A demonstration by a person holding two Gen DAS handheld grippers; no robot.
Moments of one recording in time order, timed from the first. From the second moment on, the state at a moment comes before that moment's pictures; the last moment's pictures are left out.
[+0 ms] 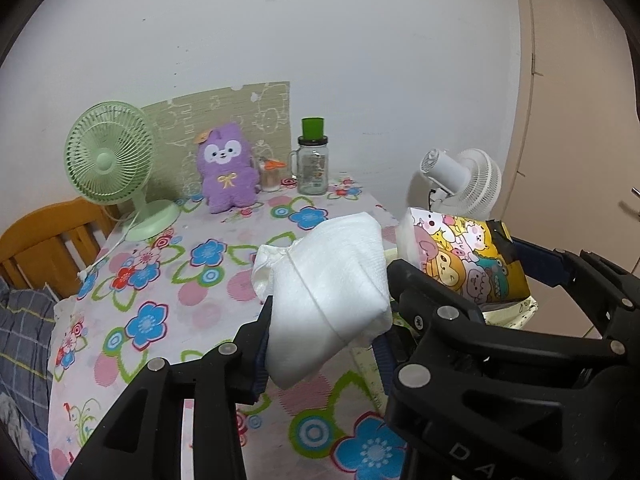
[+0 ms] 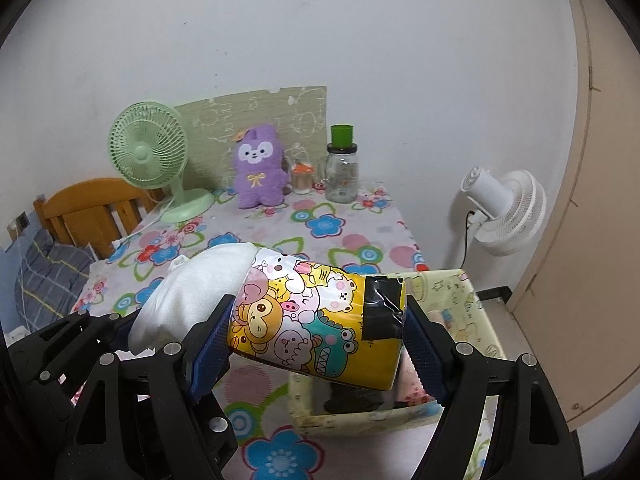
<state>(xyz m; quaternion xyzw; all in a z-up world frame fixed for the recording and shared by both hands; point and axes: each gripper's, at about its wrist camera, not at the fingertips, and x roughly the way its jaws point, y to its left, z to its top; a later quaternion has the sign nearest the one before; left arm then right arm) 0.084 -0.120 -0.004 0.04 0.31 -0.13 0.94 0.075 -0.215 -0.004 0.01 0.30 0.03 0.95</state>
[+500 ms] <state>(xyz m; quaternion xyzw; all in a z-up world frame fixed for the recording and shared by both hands) 0.103 -0.175 -0.019 0.06 0.33 -0.16 0.93 0.087 -0.269 -0.020 0.02 0.31 -0.01 0.95</state>
